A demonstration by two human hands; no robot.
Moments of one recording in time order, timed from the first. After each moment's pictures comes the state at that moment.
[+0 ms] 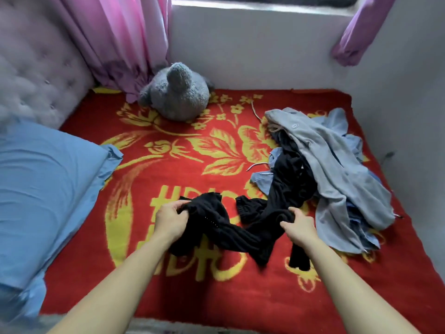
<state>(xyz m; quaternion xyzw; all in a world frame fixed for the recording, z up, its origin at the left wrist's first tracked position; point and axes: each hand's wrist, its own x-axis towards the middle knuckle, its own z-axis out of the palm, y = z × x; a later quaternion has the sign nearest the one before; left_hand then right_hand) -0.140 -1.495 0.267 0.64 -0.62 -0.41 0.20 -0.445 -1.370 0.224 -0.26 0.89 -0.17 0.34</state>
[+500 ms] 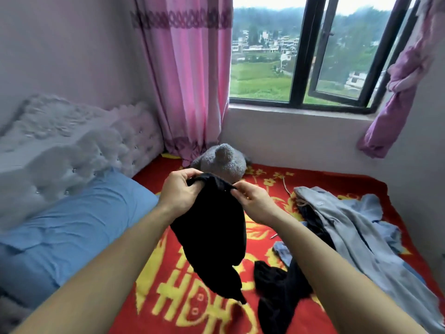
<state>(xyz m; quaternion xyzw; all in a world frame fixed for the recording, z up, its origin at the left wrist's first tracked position) -0.137 -1.469 0.514 0.50 -0.69 -0.29 0.44 -0.346 -1.453 0.476 -0.68 0.58 -0.37 0.25</state>
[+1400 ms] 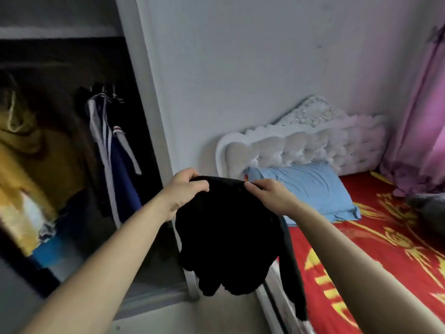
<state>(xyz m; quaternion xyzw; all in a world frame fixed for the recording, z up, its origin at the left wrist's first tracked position) 0.218 -0.960 0.579 0.78 -0.31 -0.18 0.51 0.067 -1.161 0.550 -0.91 0.20 -0.16 0.31</state>
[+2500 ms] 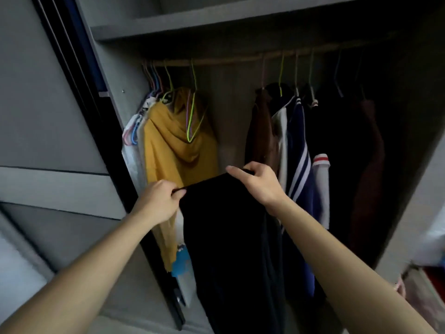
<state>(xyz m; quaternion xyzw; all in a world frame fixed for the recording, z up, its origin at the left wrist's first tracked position) 0.707 -0.591 0.570 0.97 -0.14 0.09 0.19 0.655 -0.844 0.576 -0.79 0.02 -0.12 0.60</state>
